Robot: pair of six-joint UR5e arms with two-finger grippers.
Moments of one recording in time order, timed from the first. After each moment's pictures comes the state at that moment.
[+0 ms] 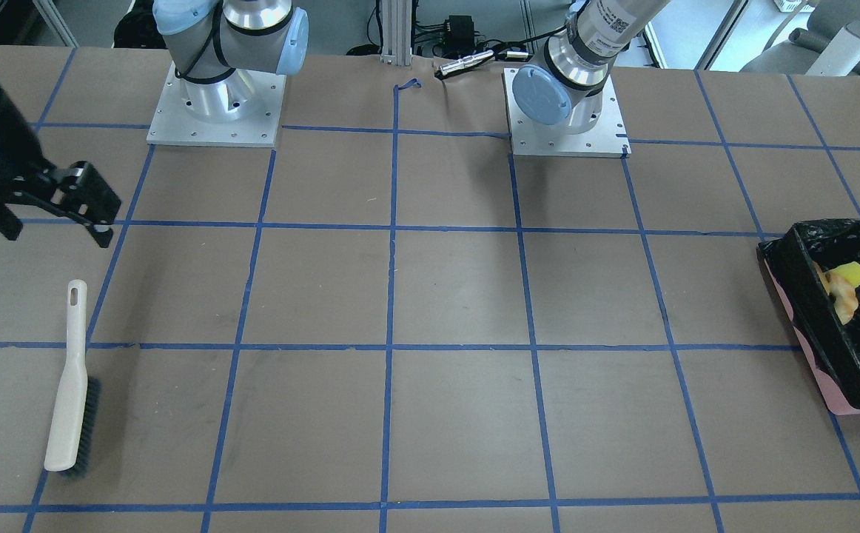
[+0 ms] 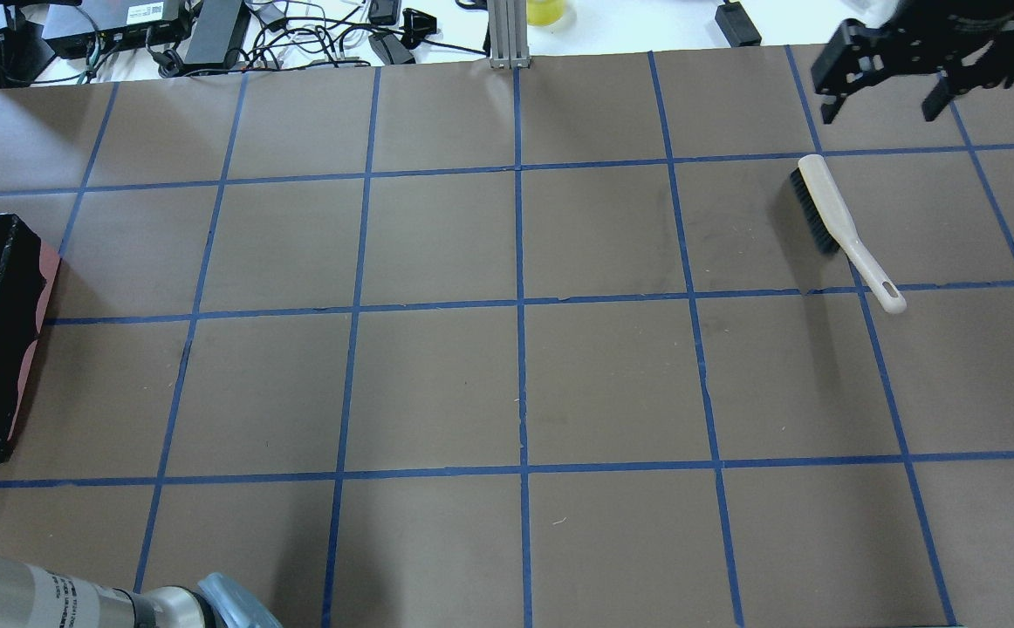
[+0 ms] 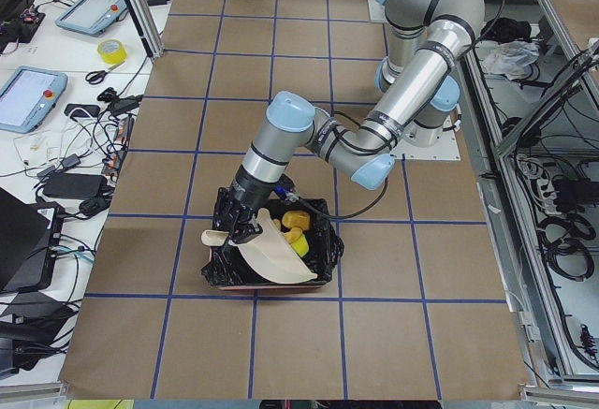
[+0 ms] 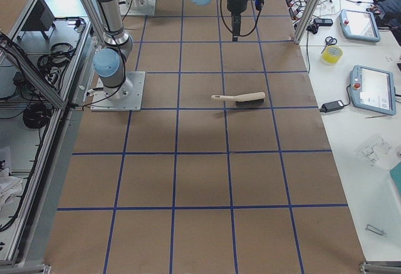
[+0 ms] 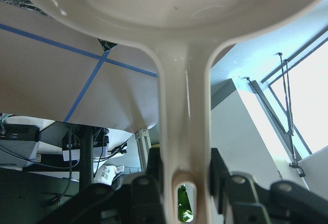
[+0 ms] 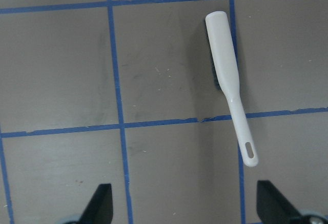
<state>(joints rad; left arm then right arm) -0.66 -1.92 -1.49 -0.53 1.53 3.48 1.46 -1.47 1.42 -1.61 -1.60 -0.05</state>
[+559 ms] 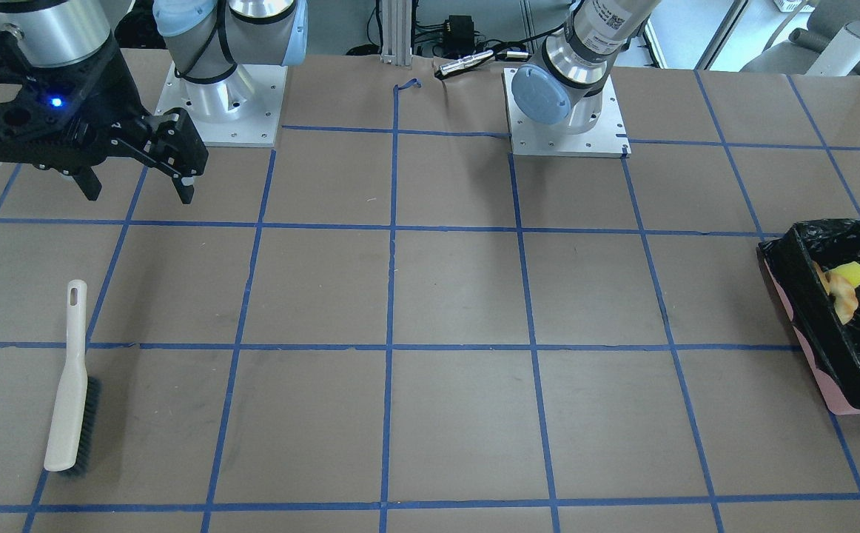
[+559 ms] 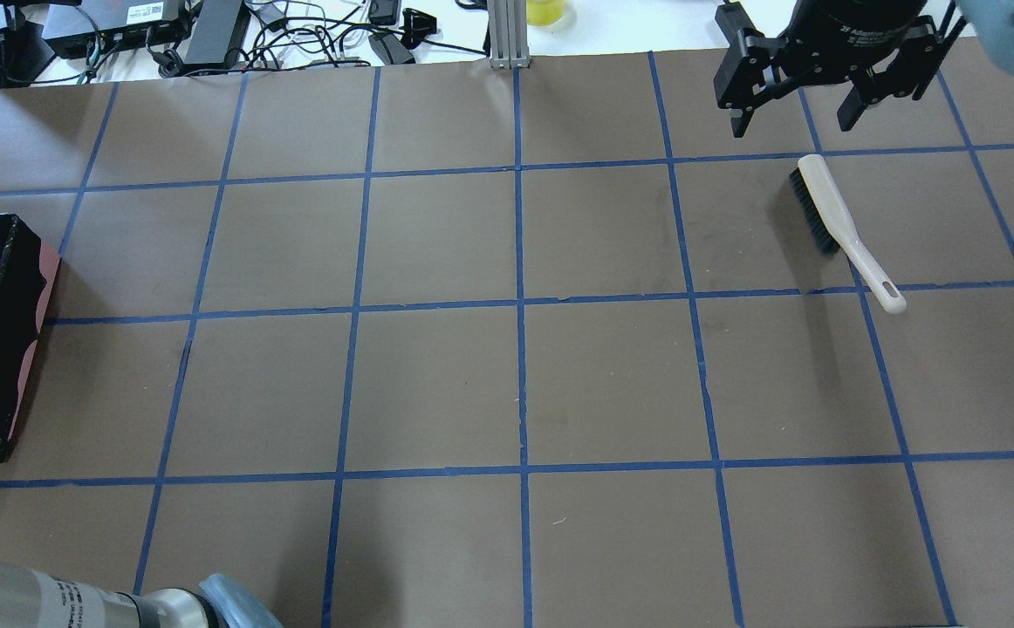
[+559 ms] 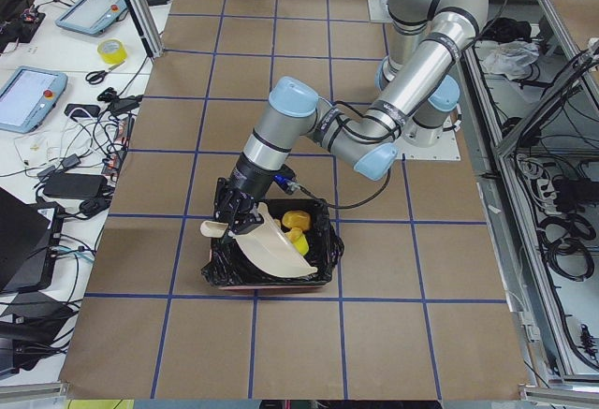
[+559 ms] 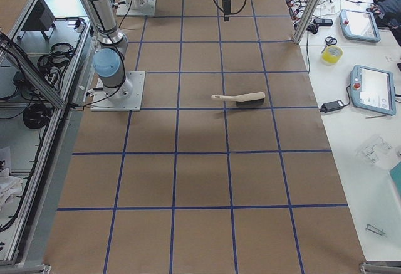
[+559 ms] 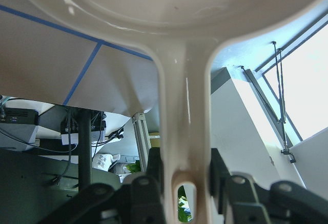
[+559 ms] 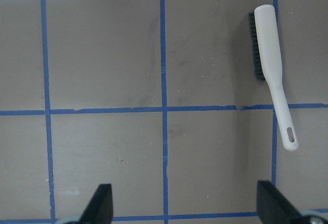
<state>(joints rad) -0.68 -1.89 -1.49 -0.55 1.55 3.44 1.57 -1.54 1.45 -1.58 -1.60 0.00</state>
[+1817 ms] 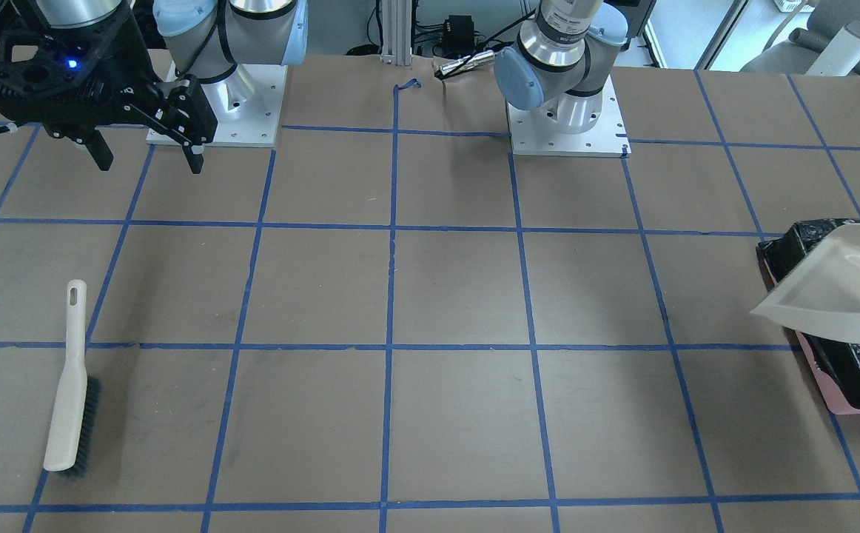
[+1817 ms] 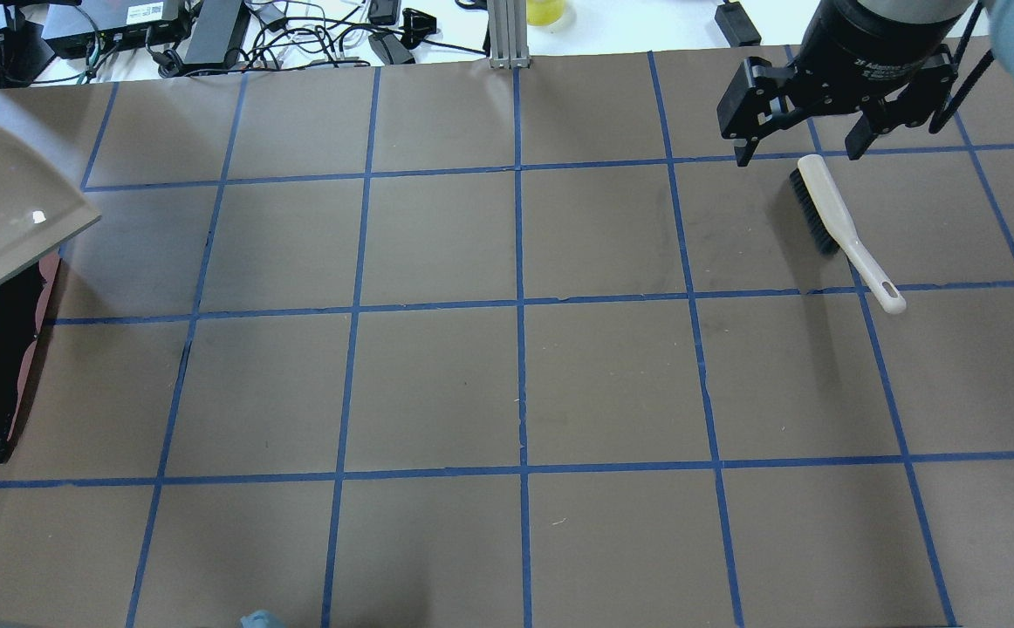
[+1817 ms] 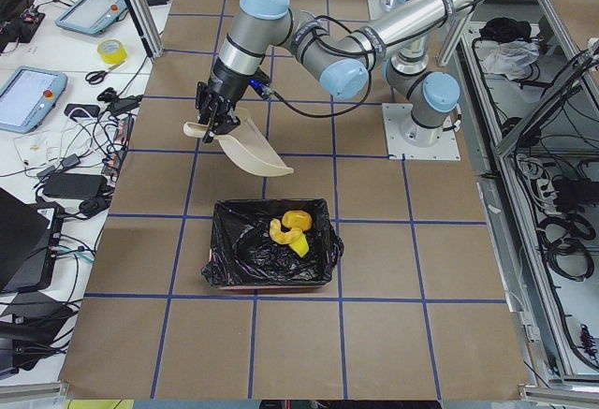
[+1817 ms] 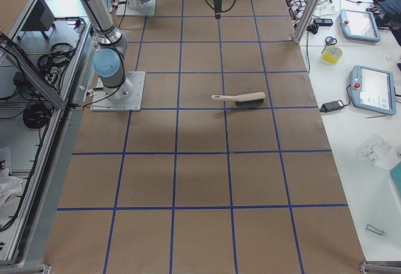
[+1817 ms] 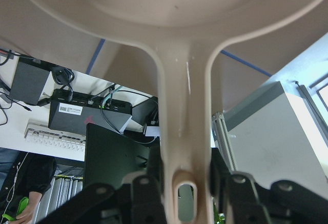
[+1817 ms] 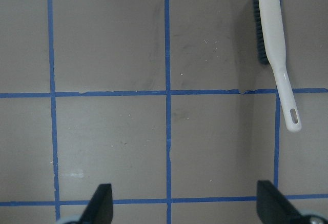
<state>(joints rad) -0.97 -1.75 -1.47 -0.92 1.57 3.01 1.58 -1.60 1.50 -1.56 -1.59 0.01</state>
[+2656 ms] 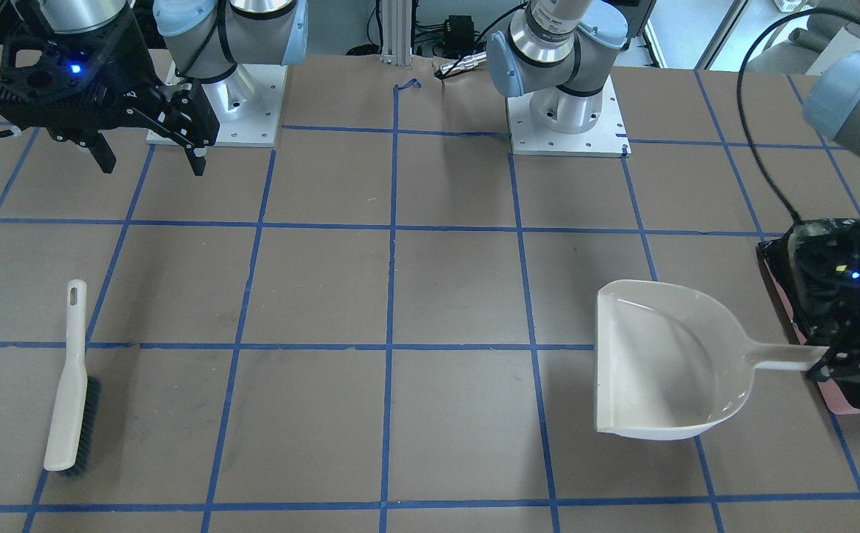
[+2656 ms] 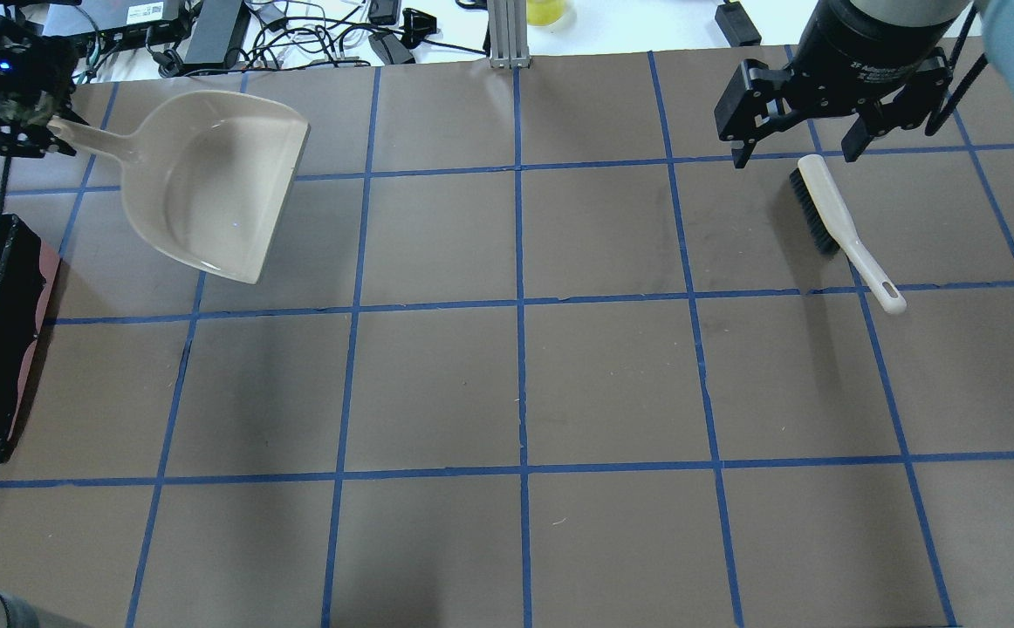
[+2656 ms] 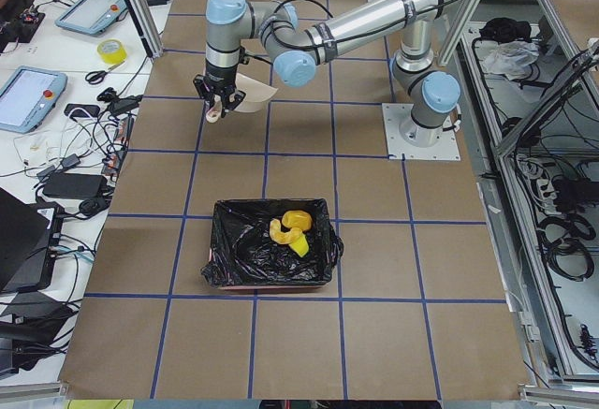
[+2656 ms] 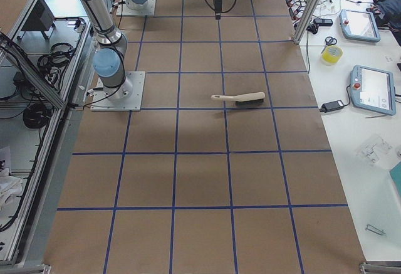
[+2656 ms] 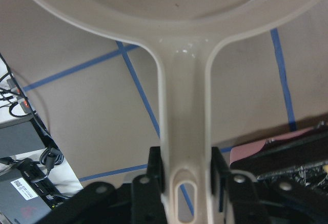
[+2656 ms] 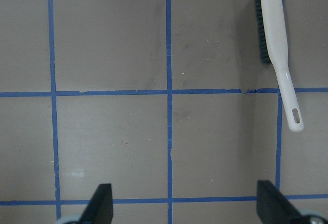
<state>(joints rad) -1.21 -1.89 -1.47 -1.14 1.58 2.15 1.58 -1.60 1.51 -1.57 -1.59 0.01</state>
